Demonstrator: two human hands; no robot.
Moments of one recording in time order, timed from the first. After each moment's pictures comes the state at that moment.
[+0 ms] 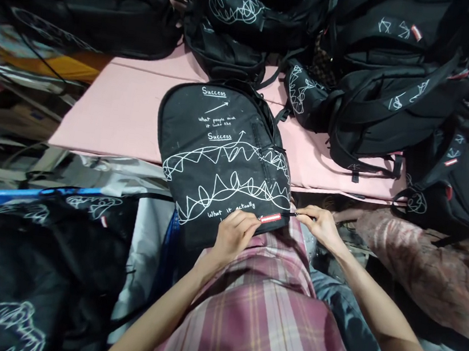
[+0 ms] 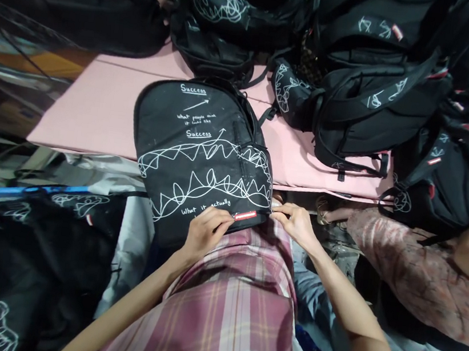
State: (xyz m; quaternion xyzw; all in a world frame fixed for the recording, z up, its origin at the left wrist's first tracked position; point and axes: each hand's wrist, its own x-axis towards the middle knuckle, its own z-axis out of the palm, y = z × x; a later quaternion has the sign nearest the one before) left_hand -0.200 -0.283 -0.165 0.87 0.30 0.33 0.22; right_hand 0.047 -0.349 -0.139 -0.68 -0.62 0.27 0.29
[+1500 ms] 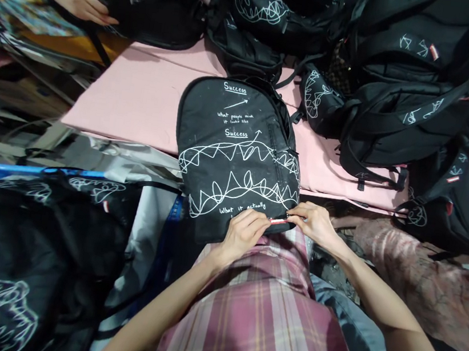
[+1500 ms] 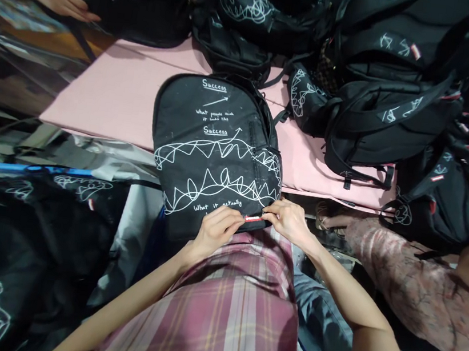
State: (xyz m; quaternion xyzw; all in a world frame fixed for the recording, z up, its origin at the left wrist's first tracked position) left_hand -0.206 -0.282 -0.173 0.85 0.26 0.40 0.23; right_hand 0.010 -0.318 -0.118 -0.62 -0.75 0.19 0.15
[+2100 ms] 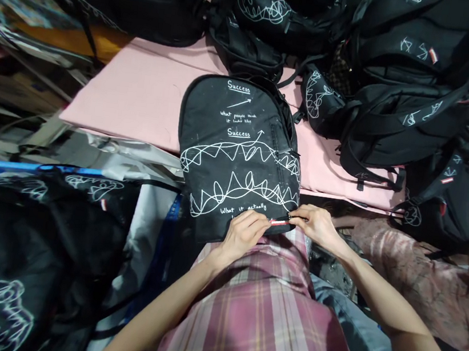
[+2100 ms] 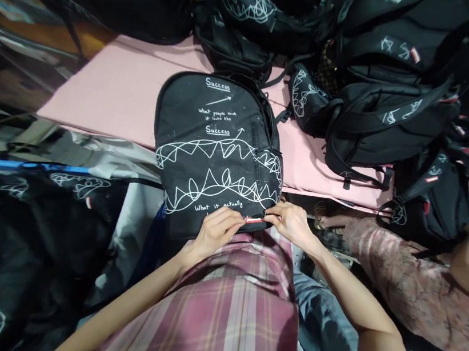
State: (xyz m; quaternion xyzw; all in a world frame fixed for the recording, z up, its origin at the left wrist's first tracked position) left_hand -0.211 -0.284 -0.184 0.85 0.24 0.41 0.24; right_hand 0.005 -0.321 -0.113 -0.65 -0.72 0.21 0.11
